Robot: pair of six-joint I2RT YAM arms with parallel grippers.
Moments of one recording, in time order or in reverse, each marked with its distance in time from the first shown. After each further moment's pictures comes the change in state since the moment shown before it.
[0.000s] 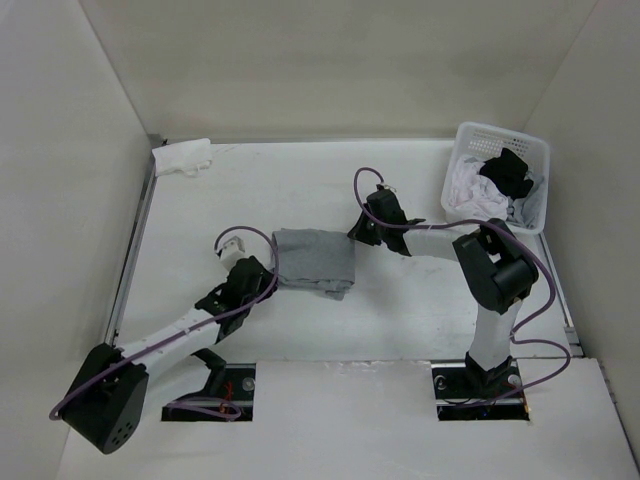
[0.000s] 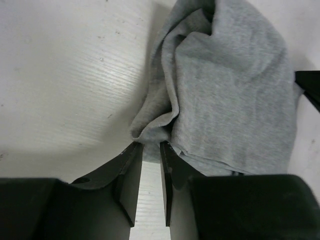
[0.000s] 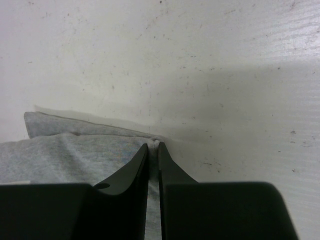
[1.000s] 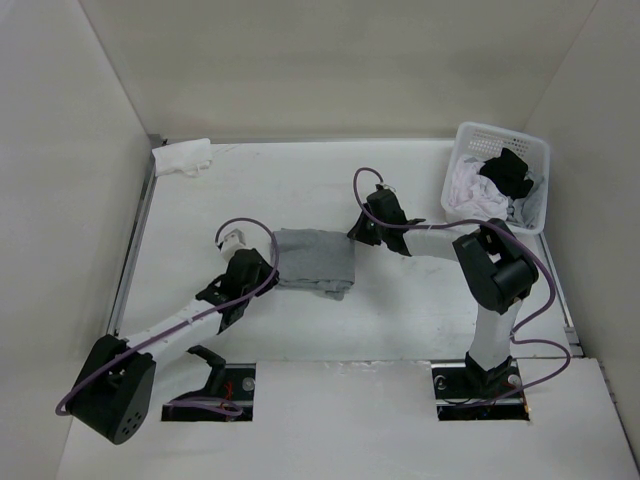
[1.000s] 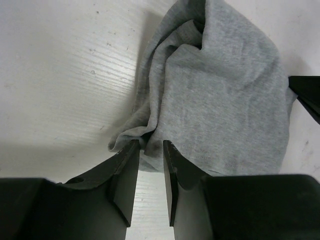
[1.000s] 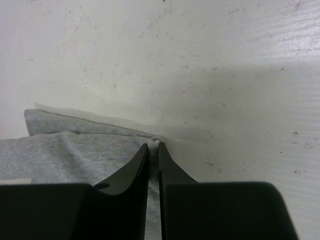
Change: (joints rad) left arm 0.054 0.047 0.061 -0.016 0.074 0.029; right arm 0.000 0.000 0.000 0.002 -0.014 -0.010
